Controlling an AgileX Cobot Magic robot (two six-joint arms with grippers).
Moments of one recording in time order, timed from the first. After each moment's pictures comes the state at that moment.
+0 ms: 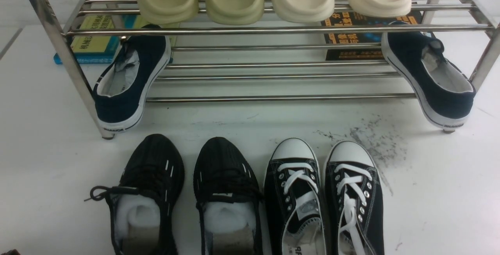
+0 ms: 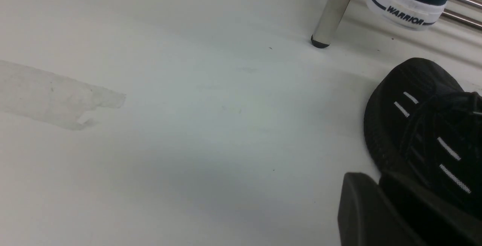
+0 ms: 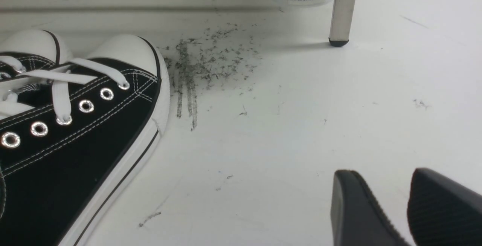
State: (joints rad) right arm 0.08 -0.01 0.01 -0.01 0.40 0.11; left arm 0.02 -0.01 0.01 0.15 0.40 -0.42
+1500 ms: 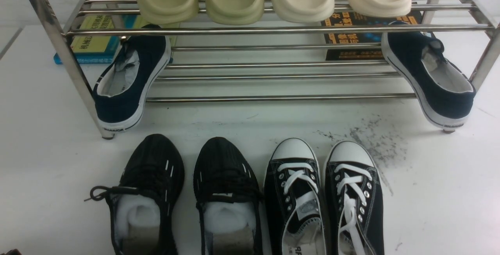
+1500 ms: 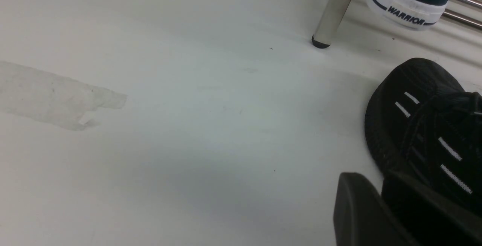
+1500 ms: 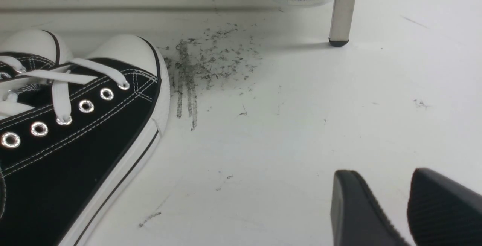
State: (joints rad) right arm 0.08 -0.01 0.01 -0.01 0.40 0.11; left arm 0.02 -0.01 0.01 0.15 0.40 -0.42
